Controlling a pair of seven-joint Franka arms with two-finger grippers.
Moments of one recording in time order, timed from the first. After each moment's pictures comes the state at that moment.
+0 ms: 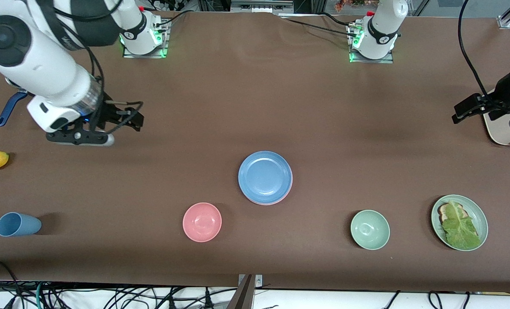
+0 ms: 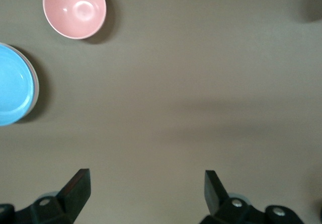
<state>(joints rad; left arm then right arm) 0.02 0.03 0.01 -1.61 -0.01 1.64 -0.08 0.50 0.19 -0.25 -1.50 0.04 1.63 0.27</state>
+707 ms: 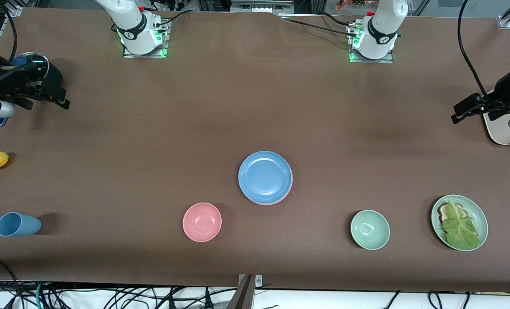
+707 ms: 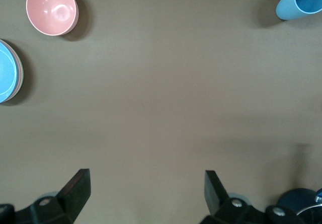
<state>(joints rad) 0.02 0.03 0.01 -1.61 -0.01 1.65 -0.08 0.02 0.05 0.03 -1.52 0.04 1.55 0.03</state>
